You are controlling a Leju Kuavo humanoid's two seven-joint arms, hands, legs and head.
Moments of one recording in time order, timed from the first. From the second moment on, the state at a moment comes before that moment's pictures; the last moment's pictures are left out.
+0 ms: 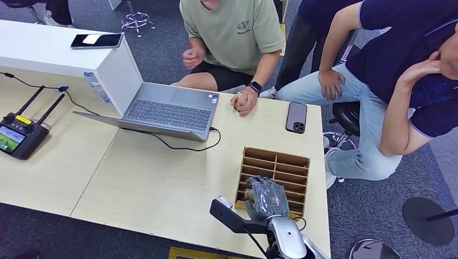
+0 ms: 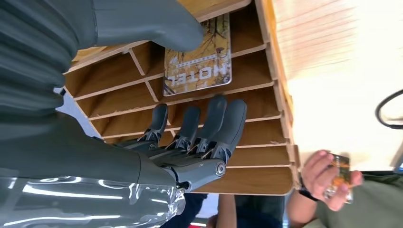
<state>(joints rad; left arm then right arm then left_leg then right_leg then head) -0.09 0.10 -0.75 -0.22 1.22 0.40 -0.25 -0.27 -0.18 0.92 -1.56 1.01 -0.03 0.70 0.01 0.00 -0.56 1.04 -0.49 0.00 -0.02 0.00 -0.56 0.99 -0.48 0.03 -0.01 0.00</state>
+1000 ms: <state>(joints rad) -0.09 0.10 -0.75 -0.22 1.22 0.40 -0.24 -0.26 -0.18 0.87 -1.54 1.01 -0.03 0.70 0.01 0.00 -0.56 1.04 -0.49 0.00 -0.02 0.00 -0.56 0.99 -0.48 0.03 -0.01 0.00</state>
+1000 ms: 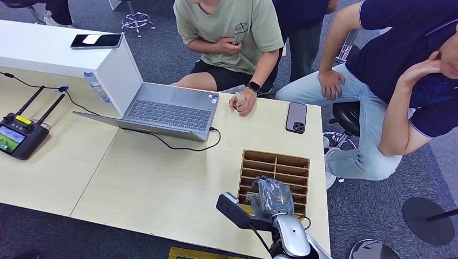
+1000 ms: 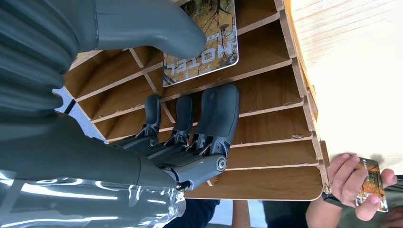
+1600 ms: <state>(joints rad) -0.09 0.10 -0.75 -0.22 1.23 0.41 -0.24 -0.26 -0.18 0.87 -1.57 1.02 -0.05 0.70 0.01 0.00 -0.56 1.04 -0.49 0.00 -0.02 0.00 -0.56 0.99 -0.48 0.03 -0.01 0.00</state>
